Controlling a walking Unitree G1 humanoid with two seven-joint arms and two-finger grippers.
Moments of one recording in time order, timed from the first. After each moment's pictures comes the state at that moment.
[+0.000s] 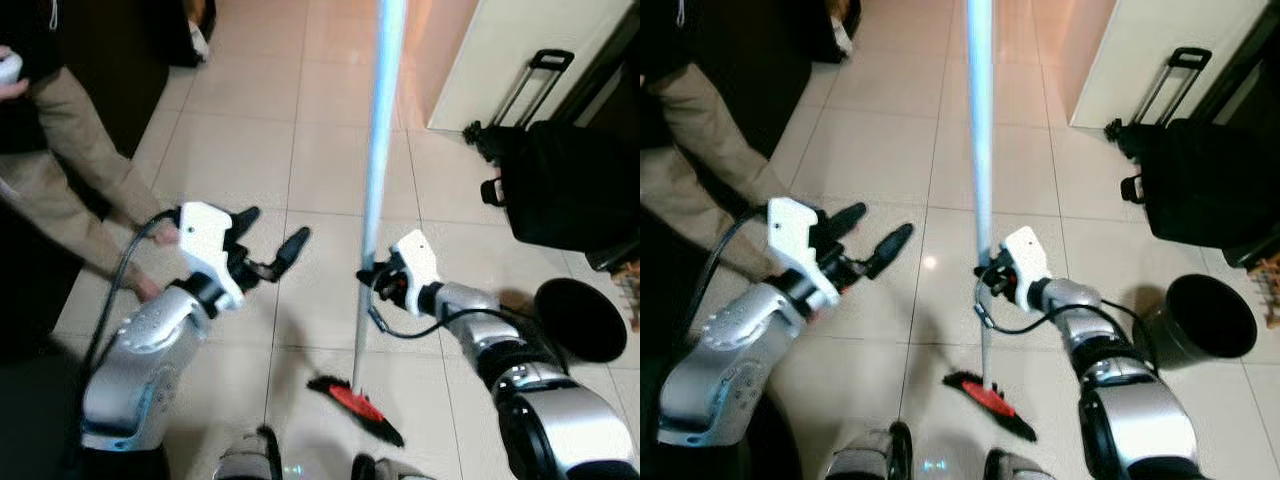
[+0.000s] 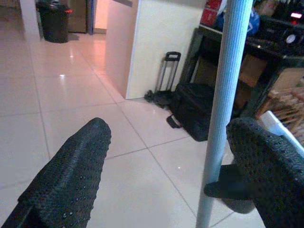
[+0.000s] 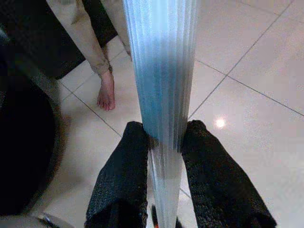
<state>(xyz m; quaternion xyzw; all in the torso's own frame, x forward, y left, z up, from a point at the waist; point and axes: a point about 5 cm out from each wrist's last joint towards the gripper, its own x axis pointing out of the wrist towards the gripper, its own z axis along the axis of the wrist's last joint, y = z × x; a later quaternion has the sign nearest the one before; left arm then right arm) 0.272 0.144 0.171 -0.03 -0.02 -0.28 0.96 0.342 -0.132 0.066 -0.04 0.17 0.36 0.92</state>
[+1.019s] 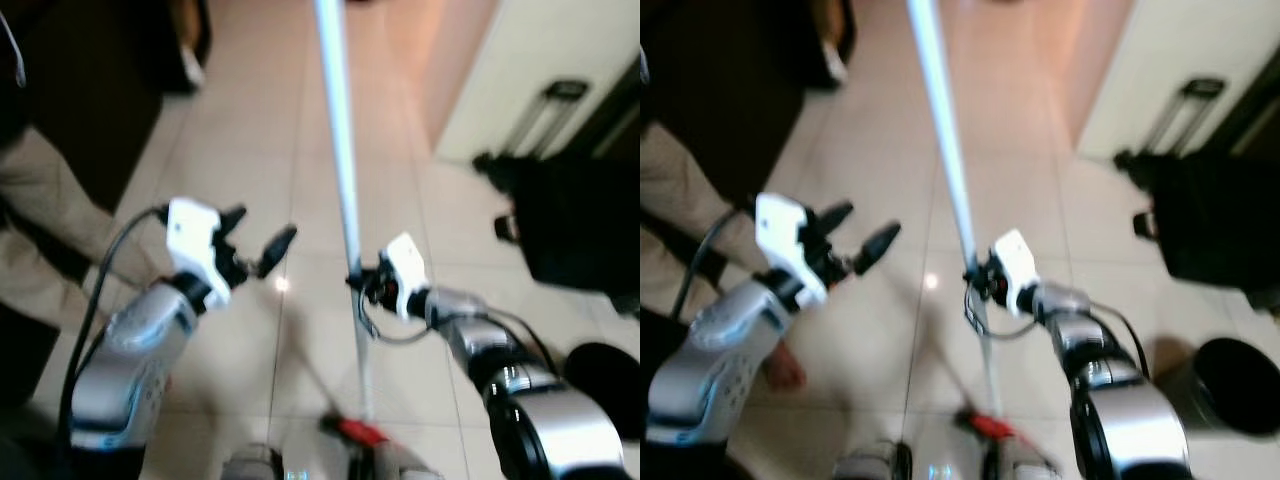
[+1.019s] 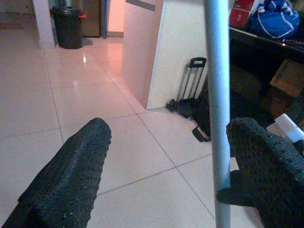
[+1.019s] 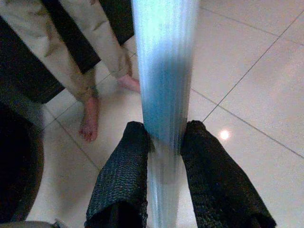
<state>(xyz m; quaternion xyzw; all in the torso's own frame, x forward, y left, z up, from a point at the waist) 0.274 0.151 0.170 -0.02 -0.02 -0.27 0.96 0.339 -0.122 0.062 -0.04 0.18 0.37 0.91</state>
